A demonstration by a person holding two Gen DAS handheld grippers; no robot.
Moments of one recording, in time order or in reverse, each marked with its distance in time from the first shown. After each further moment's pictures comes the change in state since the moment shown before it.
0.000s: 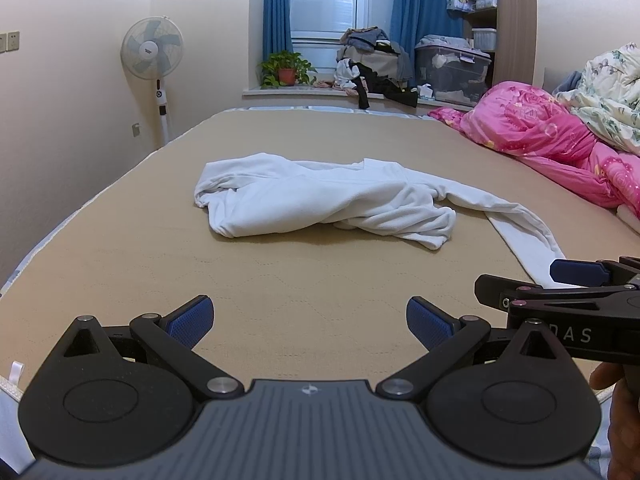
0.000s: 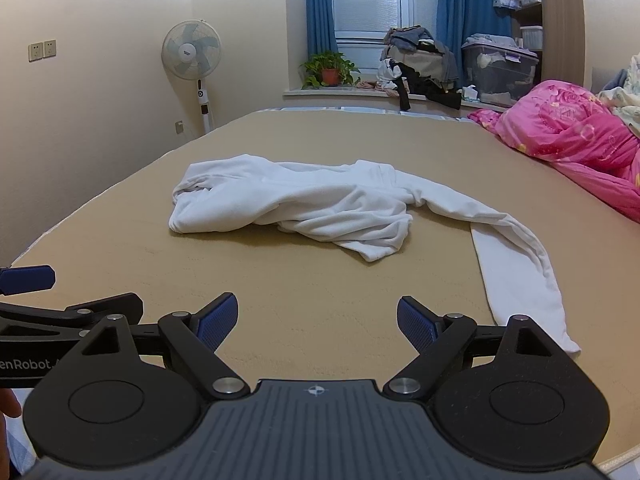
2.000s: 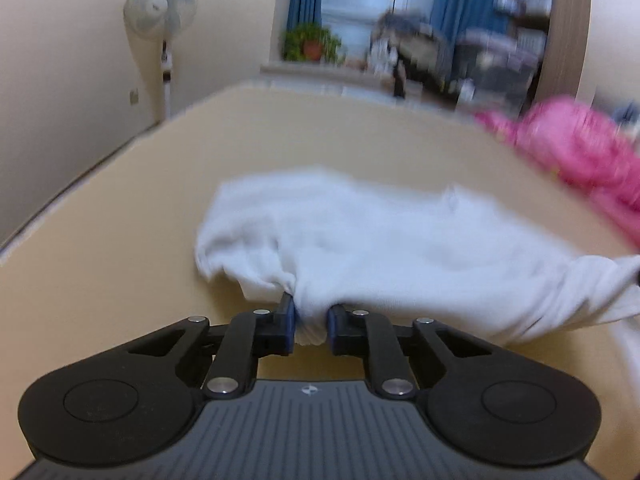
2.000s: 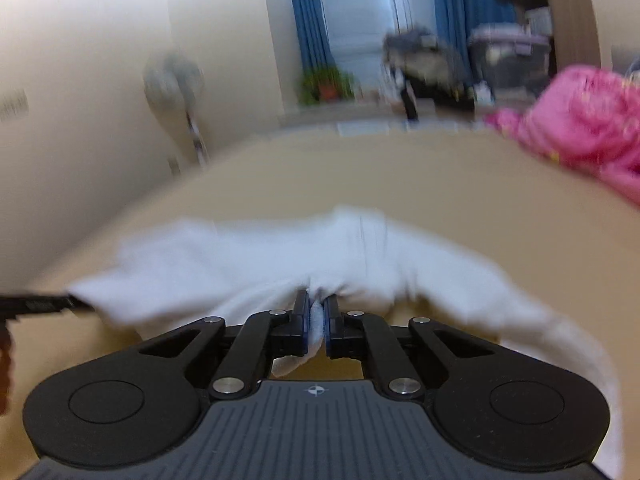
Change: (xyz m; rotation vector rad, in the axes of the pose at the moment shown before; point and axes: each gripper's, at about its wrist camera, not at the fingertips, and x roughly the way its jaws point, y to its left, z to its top) left arm 0.244 0.124 0.133 -0.124 0.055 -0.035; right arm 0.160 -0.116 0.121 0.108 -0.093 0.109
